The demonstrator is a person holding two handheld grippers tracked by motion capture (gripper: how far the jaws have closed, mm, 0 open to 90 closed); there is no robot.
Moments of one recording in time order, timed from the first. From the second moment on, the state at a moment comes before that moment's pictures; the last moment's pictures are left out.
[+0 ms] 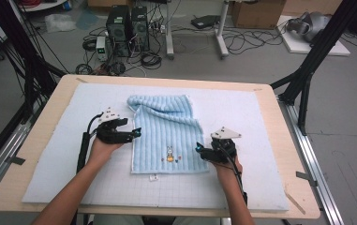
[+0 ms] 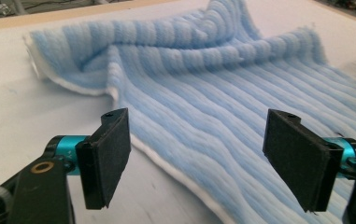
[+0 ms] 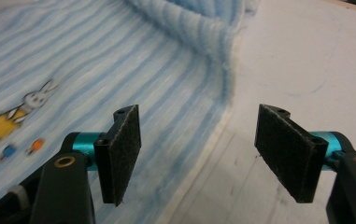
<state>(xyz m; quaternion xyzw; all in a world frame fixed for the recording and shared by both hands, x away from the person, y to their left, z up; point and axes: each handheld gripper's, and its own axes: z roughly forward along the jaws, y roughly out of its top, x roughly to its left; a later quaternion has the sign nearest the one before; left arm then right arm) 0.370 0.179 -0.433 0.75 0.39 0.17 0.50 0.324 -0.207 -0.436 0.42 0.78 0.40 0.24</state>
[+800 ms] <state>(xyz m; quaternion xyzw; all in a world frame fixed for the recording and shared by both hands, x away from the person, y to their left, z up) 0.323 0.158 -0.450 0.84 0.30 0.13 0.43 0.301 -0.187 -0.447 0.36 0.84 0.38 0.15</state>
